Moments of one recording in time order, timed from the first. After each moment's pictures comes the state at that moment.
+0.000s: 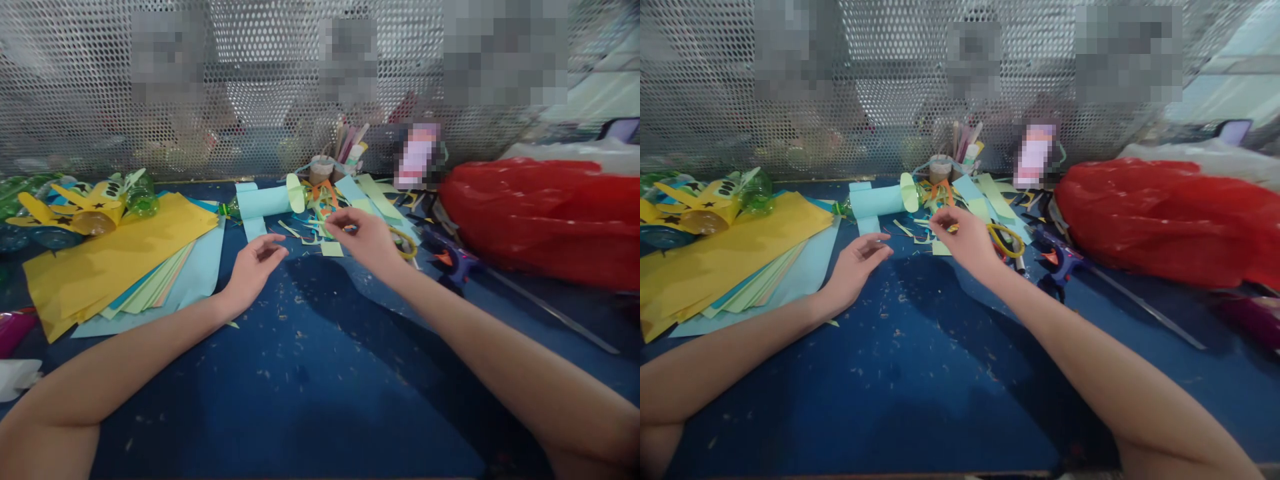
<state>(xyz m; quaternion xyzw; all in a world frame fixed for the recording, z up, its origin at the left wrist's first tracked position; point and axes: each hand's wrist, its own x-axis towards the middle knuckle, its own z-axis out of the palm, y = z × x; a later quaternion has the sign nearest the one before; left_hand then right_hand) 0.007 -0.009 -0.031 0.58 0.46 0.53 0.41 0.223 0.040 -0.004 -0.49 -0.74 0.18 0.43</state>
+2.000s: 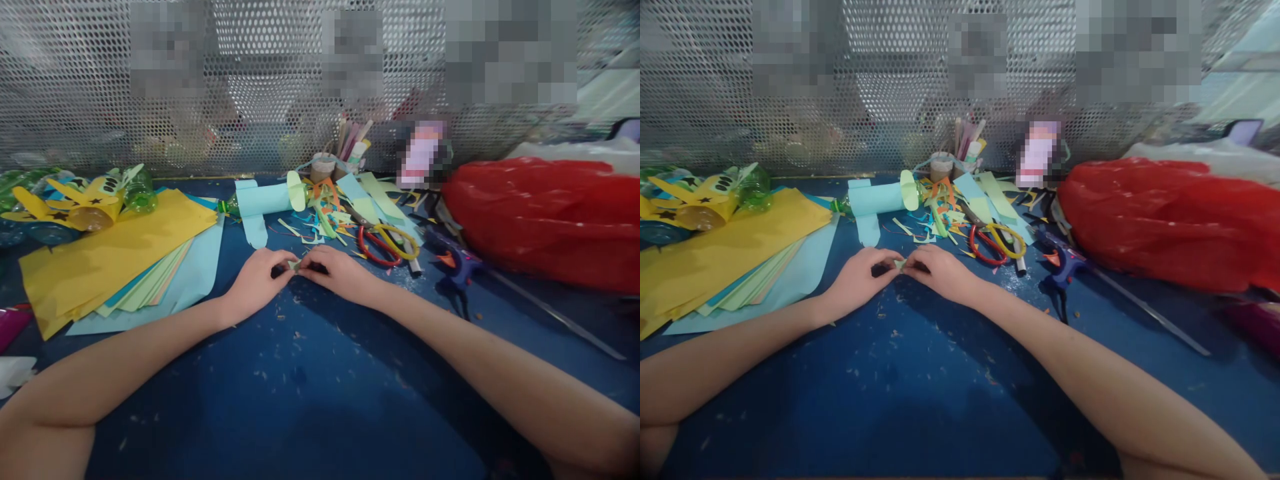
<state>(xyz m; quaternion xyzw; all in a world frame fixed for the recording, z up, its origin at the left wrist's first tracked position) 0.008 -0.018 -0.024 0.80 0.49 0.30 0.19 0.208 0.019 -0.026 -0.35 -0.89 0.20 0.20</state>
